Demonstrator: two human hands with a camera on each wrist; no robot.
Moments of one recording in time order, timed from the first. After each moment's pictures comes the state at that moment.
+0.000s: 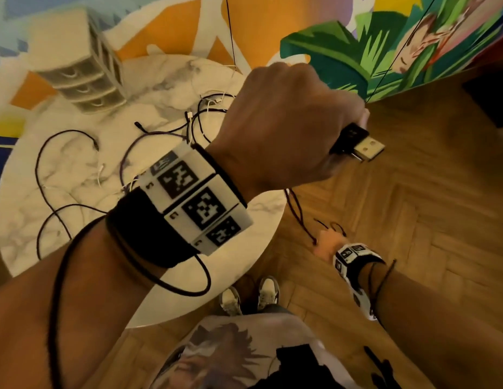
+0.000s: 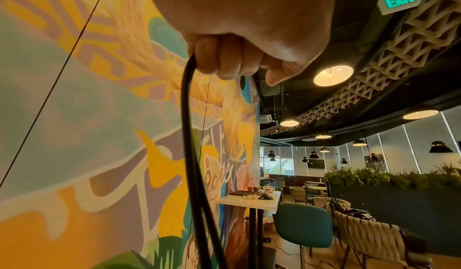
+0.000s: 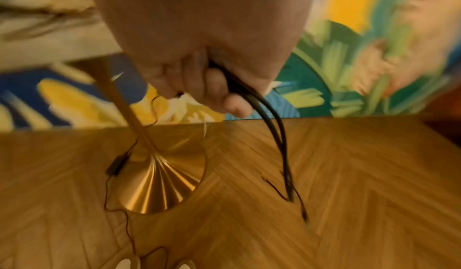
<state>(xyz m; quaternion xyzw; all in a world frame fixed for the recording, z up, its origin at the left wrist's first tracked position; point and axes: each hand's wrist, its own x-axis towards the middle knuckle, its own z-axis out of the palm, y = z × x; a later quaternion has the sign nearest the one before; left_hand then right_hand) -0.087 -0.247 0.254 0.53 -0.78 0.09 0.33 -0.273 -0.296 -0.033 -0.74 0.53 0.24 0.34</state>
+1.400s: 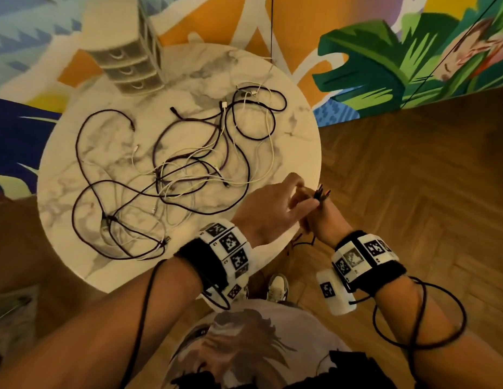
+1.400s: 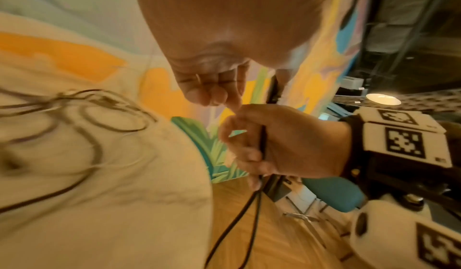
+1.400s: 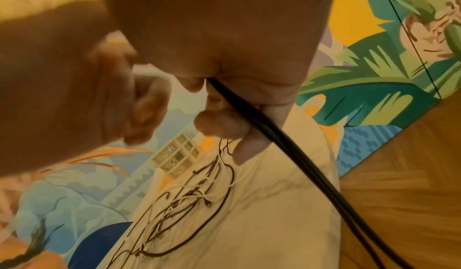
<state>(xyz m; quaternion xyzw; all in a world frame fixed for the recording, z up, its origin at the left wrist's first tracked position) -0.072 -0.182 0.116 0.75 -0.57 -0.28 0.20 -0.189 -0.267 0.060 -0.69 0.38 -0.05 0.61</state>
